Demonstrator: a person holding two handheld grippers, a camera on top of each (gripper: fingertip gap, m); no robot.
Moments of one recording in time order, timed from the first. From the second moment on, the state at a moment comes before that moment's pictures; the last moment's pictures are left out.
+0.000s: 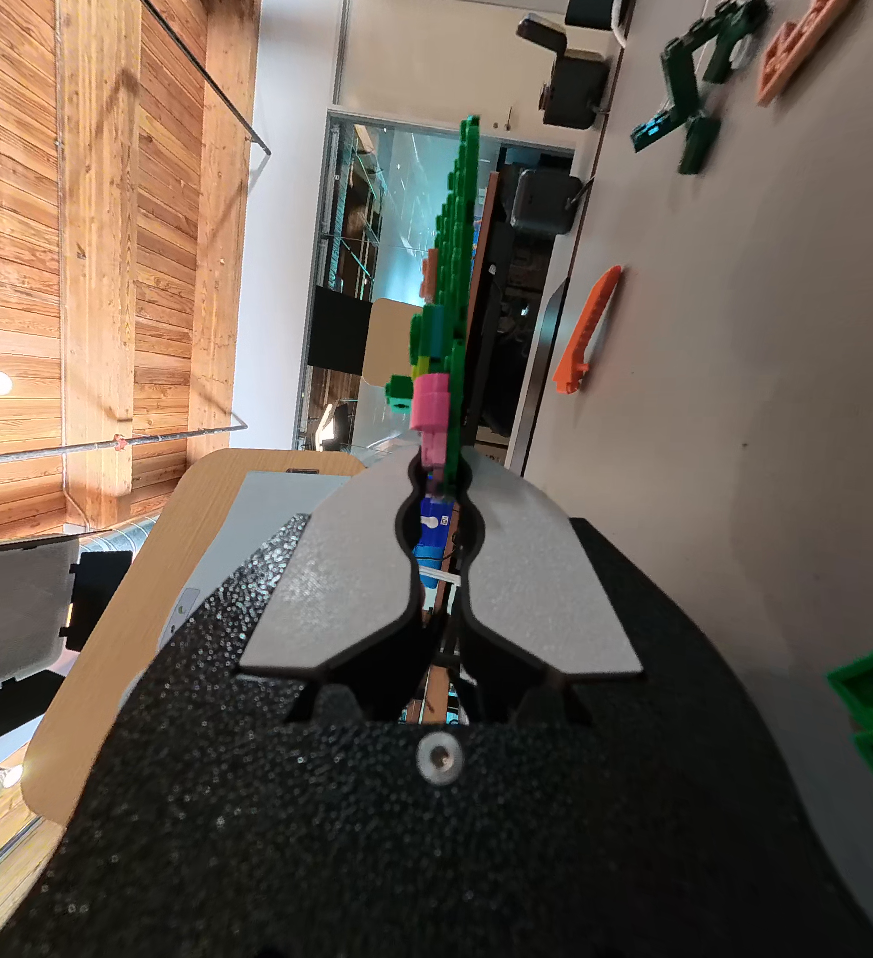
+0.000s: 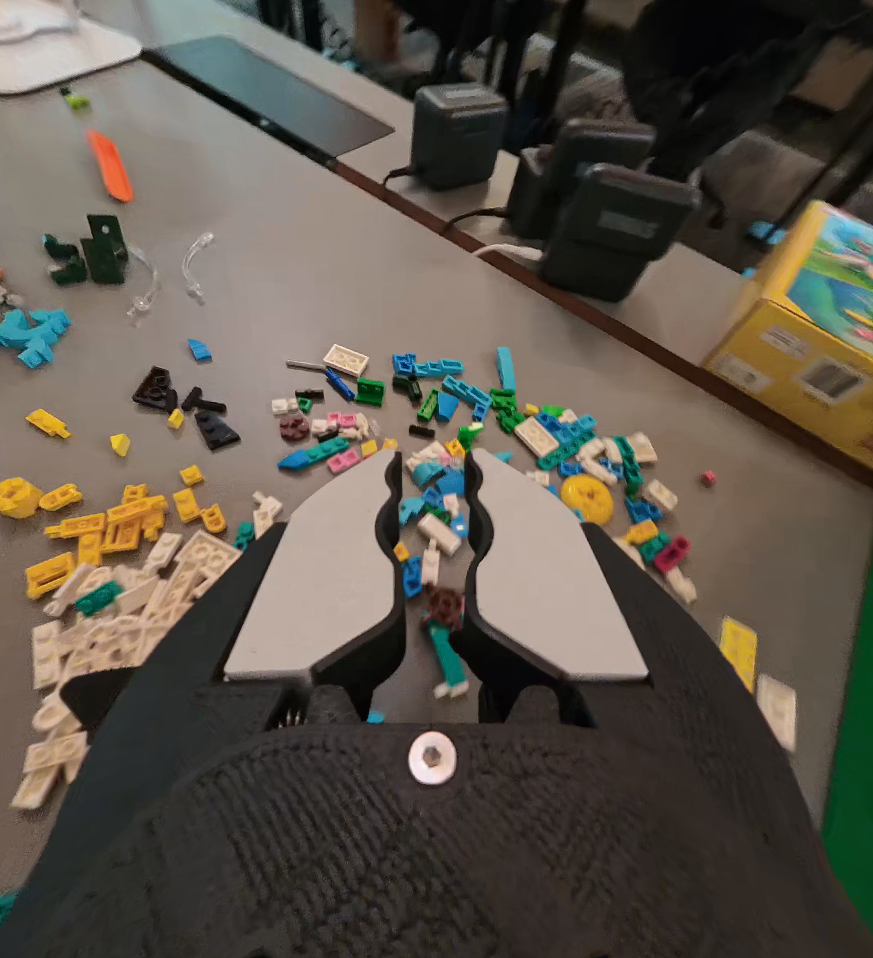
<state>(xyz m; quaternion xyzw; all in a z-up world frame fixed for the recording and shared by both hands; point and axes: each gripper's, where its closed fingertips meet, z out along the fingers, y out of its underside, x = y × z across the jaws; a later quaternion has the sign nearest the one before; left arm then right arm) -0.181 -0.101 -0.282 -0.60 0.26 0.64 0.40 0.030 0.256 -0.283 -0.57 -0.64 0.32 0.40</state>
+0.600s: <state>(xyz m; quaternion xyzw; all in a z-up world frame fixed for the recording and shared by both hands) -0.177 -0.099 -0.283 -0.60 0.28 0.64 0.40 -0.030 0.287 -0.356 -0.59 -0.75 0.23 0.19</state>
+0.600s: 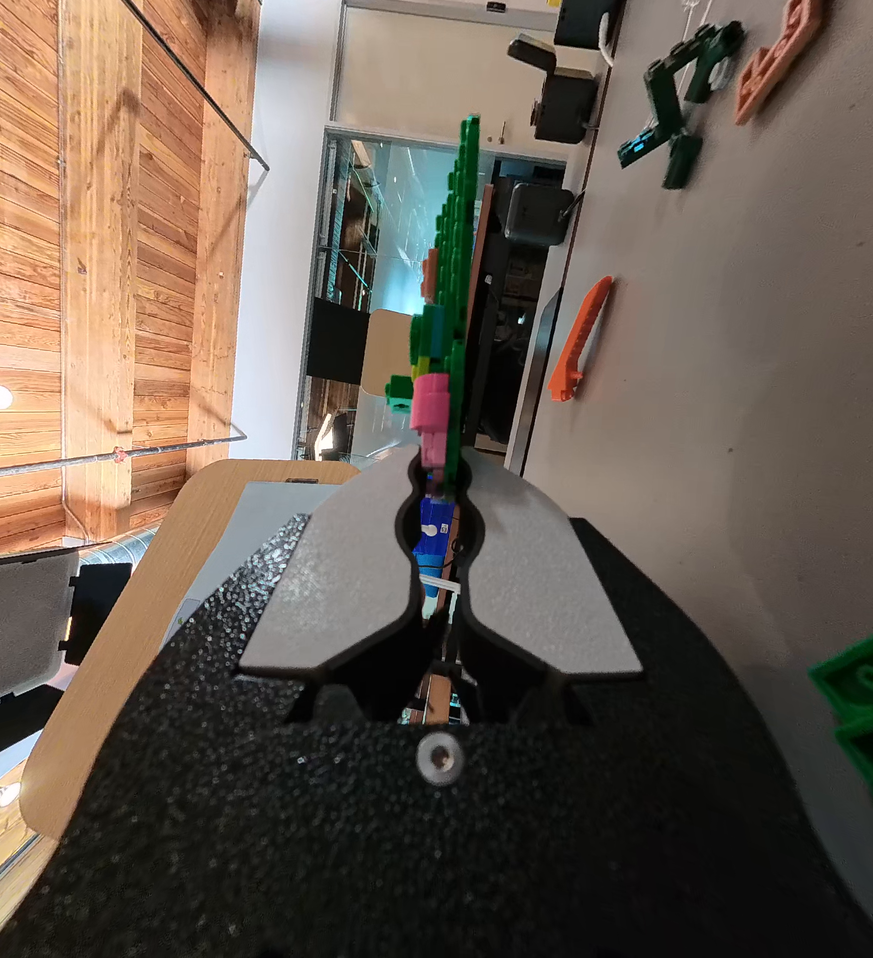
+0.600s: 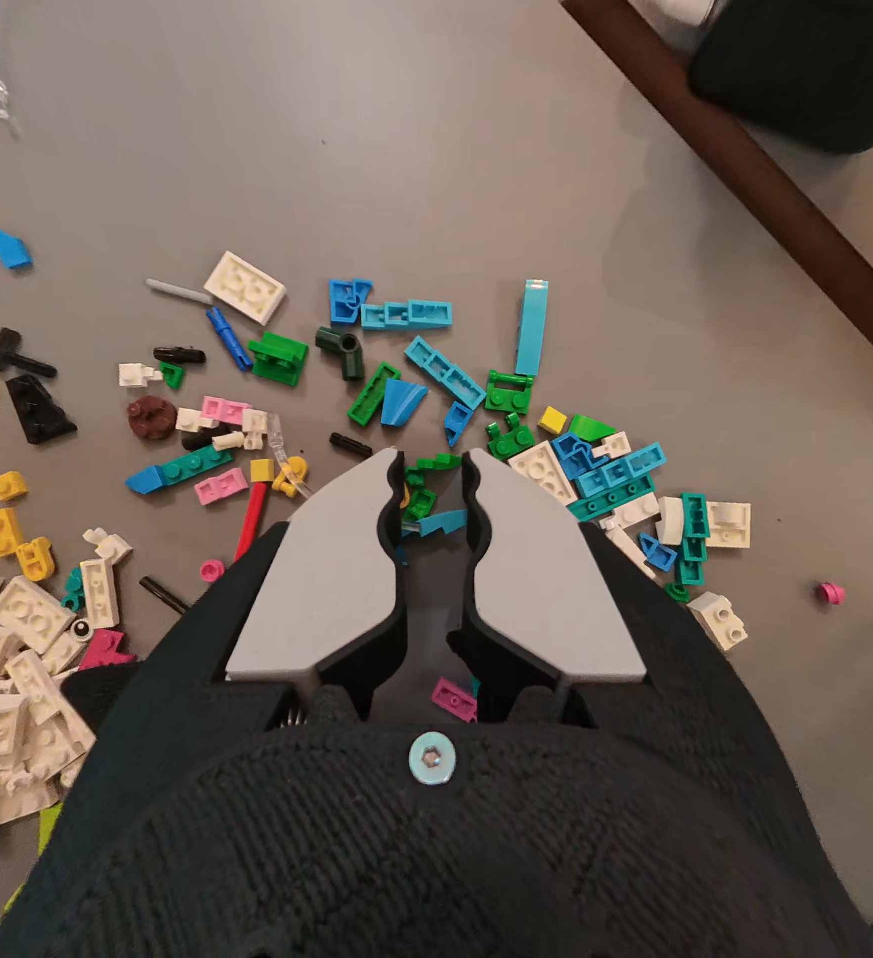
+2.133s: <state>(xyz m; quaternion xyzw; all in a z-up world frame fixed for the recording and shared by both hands) -0.169 -0.096 -0.285 -0.59 0.30 0.64 0.39 0.073 0.085 -0.295 -0.36 -0.82 0.31 0.32</state>
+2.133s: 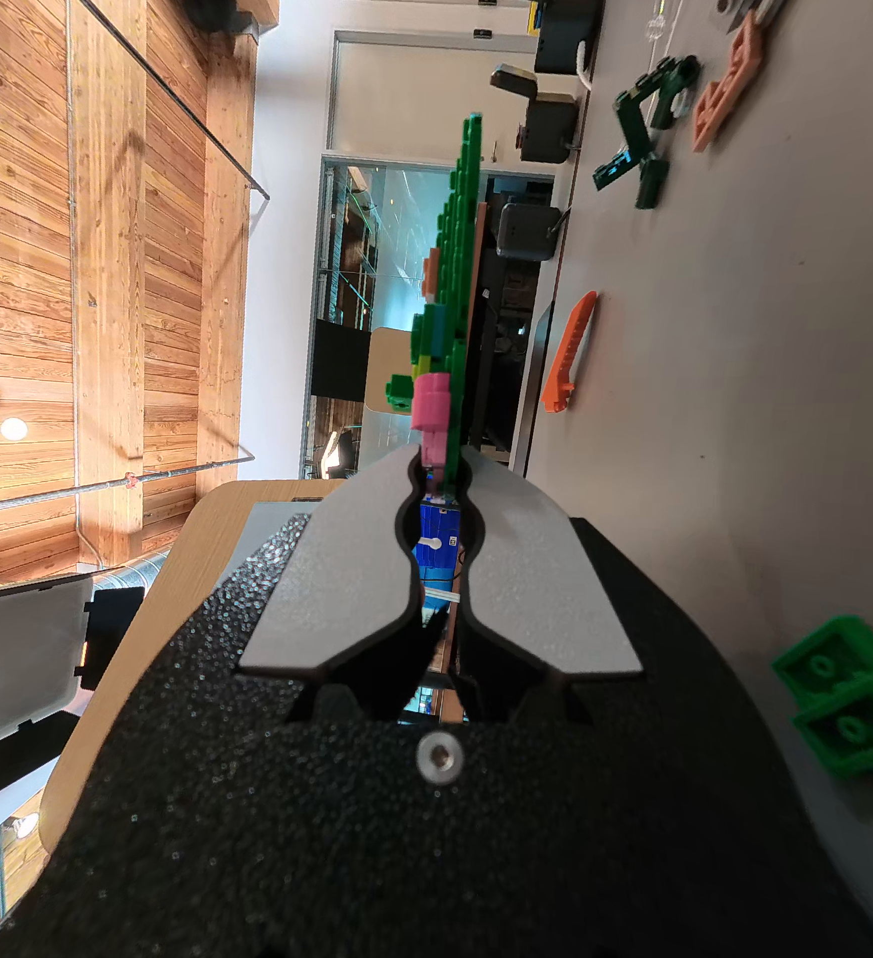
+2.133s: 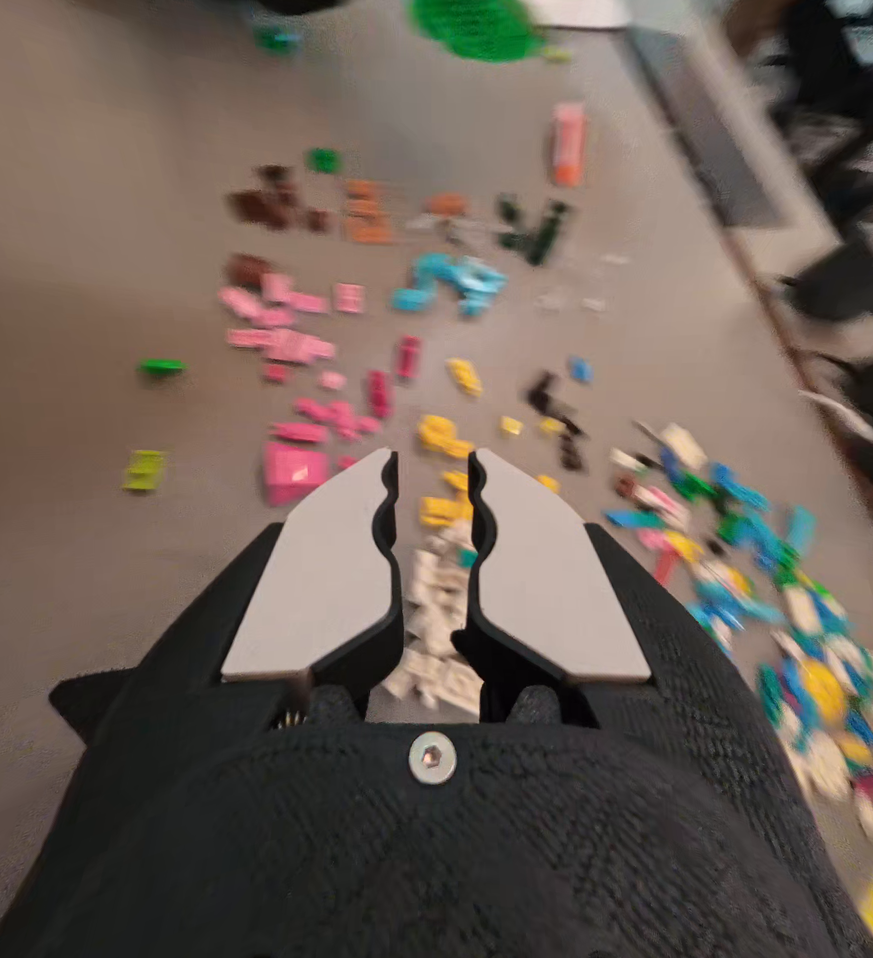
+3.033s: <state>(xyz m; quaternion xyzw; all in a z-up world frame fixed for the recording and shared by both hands) -0.170 -0.096 -0.288 -0.59 0.30 0.63 0.40 0.100 0.266 -0.276 -0.58 -0.50 0.27 0.58</state>
